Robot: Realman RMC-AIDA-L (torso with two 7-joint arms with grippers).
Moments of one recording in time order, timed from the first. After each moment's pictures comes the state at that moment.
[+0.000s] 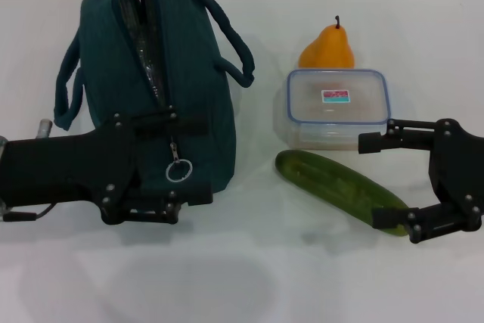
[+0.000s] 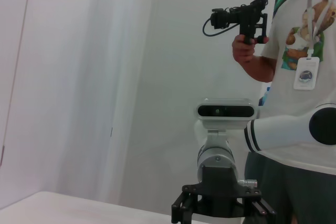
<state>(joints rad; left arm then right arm) -0.31 -2.02 0.95 0.76 1.57 1.95 -1.29 0.50 2.00 -1.00 -0.76 -1.69 -1.90 1.28</state>
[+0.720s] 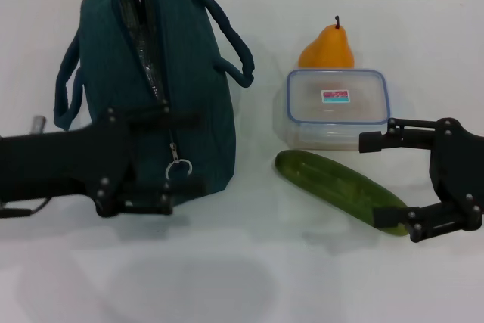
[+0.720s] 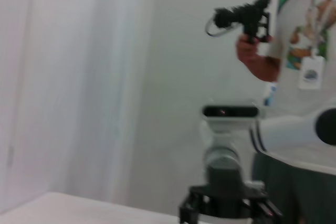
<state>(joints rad) -0.31 -2.02 0.92 0.77 1.58 1.96 -1.29 0.50 2.00 -0.99 -0.76 -1.70 -1.90 1.28</state>
